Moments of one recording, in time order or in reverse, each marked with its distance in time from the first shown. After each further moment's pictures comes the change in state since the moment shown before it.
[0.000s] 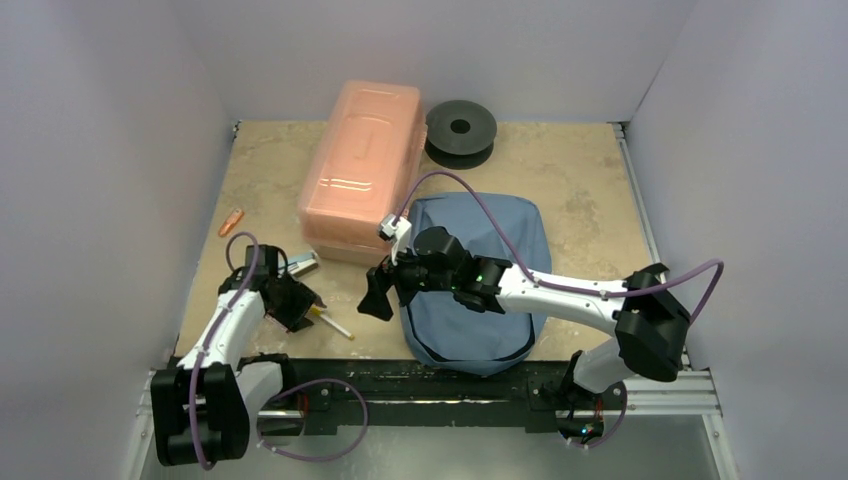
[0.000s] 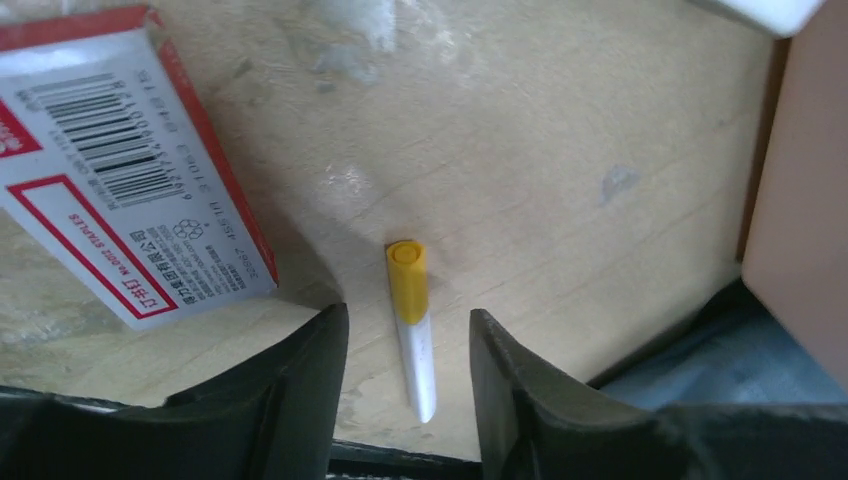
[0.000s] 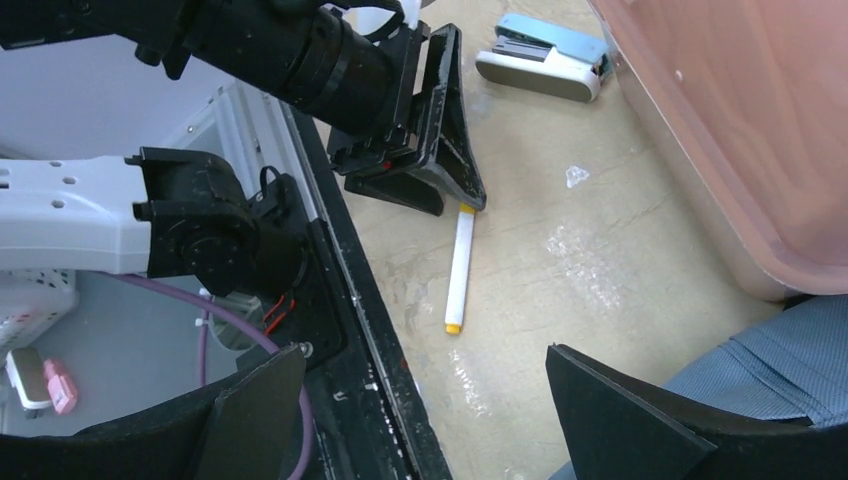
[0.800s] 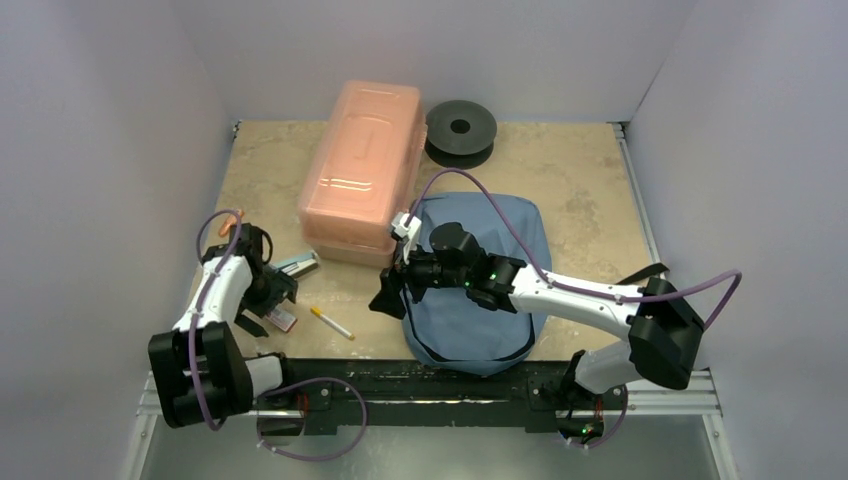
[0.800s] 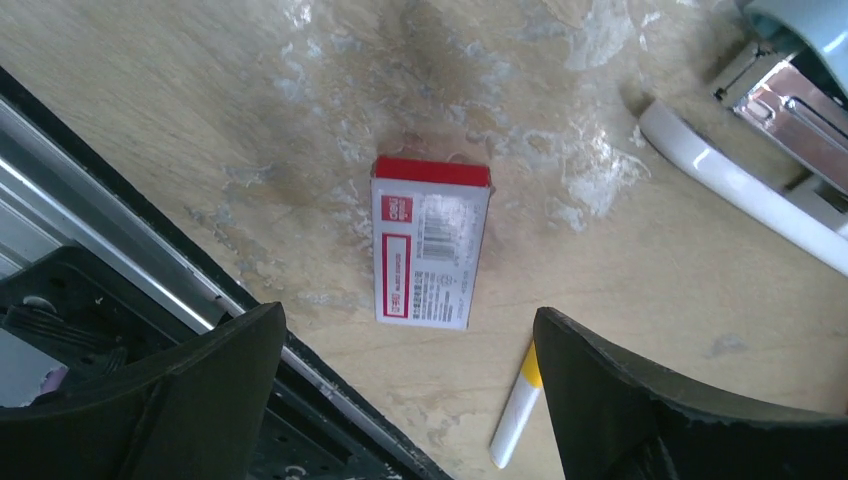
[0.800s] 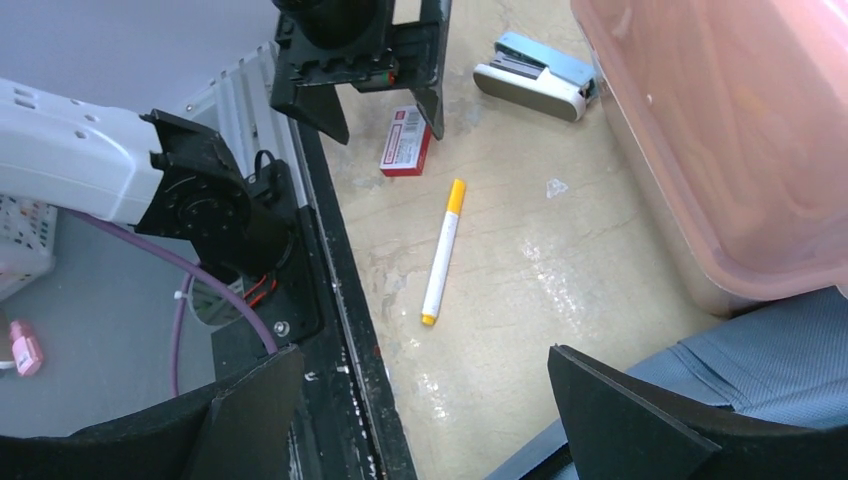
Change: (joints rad) left arm 0.116 0.186 0.240 -0.293 -0.343 0.026; right arm -0.048 -0.066 -0.065 0.025 -0.072 -0.117
